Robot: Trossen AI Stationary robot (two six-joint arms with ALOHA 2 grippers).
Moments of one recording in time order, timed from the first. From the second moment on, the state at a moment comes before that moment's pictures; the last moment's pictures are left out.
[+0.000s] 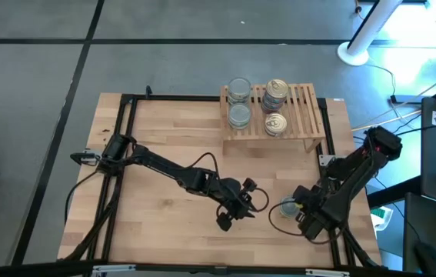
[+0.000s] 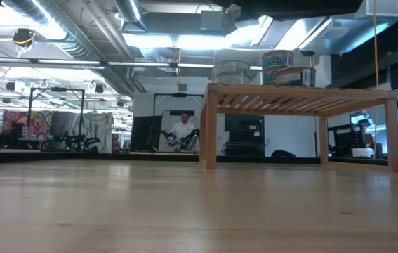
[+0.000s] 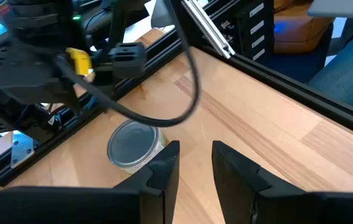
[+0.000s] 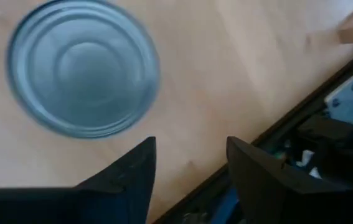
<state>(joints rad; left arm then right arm) -0.27 2.05 1.53 0.03 0.08 0.47 0.90 1.52 1.01 -1.32 0.11 1.47</state>
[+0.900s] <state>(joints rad) -0.25 2.05 1.53 0.04 0.08 0.47 0.90 1.12 0.64 -0.94 0.22 1.70</state>
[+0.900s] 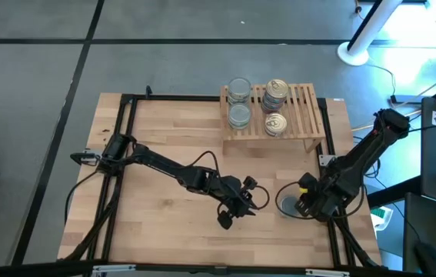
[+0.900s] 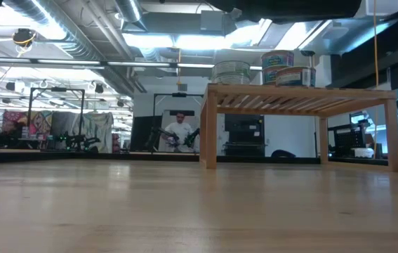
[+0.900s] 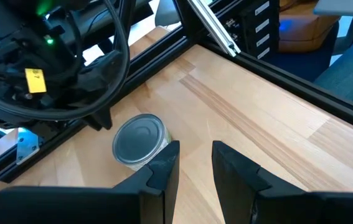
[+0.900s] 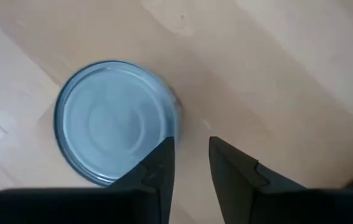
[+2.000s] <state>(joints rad) -0.25 2.05 1.53 0.04 0.08 0.47 0.90 1.12 0.58 -0.82 0.22 1.70</state>
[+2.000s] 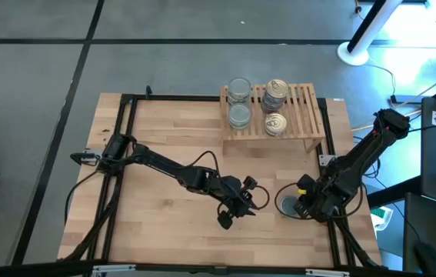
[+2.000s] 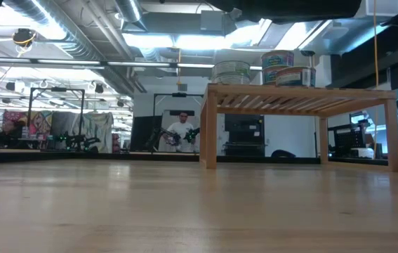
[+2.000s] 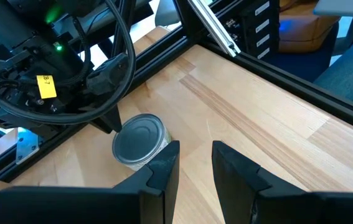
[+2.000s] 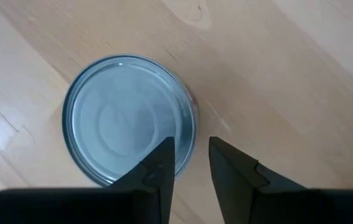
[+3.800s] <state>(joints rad) -0.26 2.05 1.53 0.00 0.08 0.46 0.90 1.20 0.51 -0.53 0.29 1.79</state>
